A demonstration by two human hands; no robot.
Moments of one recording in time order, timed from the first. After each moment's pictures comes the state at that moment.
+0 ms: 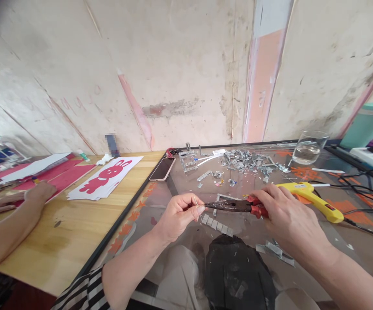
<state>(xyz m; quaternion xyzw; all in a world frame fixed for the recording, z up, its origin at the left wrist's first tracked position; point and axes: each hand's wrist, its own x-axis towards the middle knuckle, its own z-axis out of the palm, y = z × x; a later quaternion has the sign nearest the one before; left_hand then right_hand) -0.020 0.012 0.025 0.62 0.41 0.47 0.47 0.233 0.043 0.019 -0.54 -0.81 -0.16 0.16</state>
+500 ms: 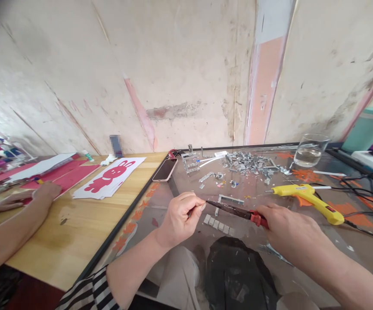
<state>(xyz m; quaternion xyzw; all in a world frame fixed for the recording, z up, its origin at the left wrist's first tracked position) -0.019 0.004 0.034 0.75 0.43 0.47 0.19 0.229 0.025 0.022 -0.57 -0.81 -0.07 0.05</state>
